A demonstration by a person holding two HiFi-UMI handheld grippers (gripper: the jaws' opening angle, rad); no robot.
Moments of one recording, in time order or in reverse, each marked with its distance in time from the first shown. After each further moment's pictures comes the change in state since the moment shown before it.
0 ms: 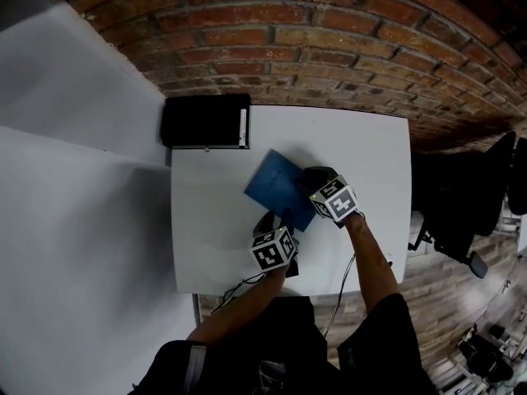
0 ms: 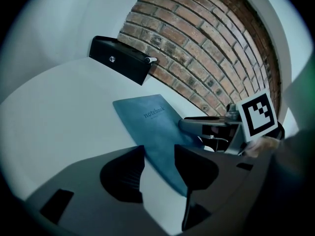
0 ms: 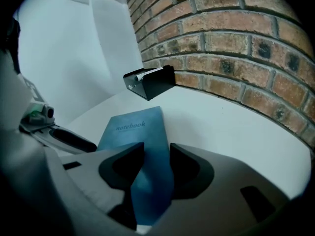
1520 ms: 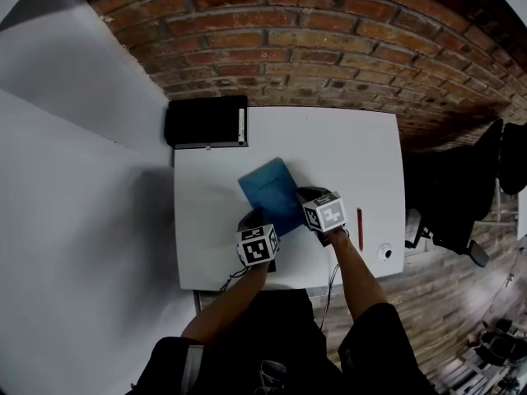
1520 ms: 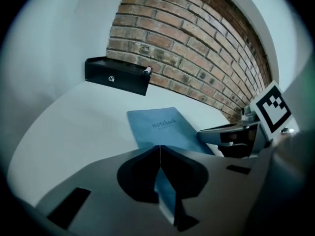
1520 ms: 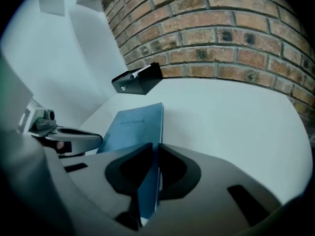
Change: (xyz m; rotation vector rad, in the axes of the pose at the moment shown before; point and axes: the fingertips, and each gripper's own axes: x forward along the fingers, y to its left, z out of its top) left arm -0.030 0.041 0.011 0.278 -0.015 0.048; right arm -0.021 0.046 -0.039 0.298 -0.005 -0.128
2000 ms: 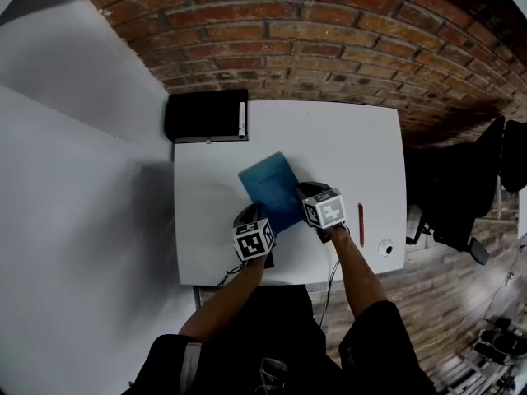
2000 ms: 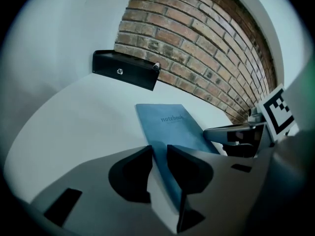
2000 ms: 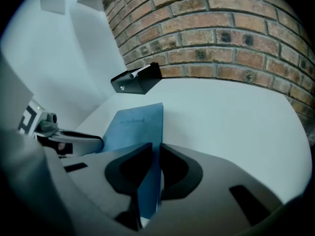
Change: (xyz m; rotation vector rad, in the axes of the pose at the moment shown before) left arm 0.003 0.017 -0.012 -0.064 0.027 0.021; right arm 0.001 0.000 -0.002 0.011 -0.010 -0.020
